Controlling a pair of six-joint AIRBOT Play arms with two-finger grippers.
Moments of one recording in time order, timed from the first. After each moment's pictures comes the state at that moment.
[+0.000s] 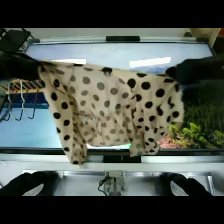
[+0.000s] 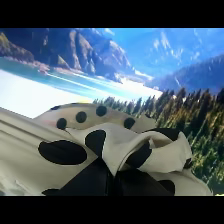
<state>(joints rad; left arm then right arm) -0.46 -1.02 1.64 1.78 -1.30 -1.73 0.07 -1.13 1.70 -1.27 1.52 1.48</state>
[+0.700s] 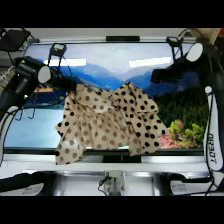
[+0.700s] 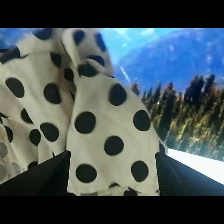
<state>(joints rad) -0.42 -1.39 1.53 1.79 -1.25 -1.73 0.08 -1.55 1.74 -1.35 1.35 1.44</state>
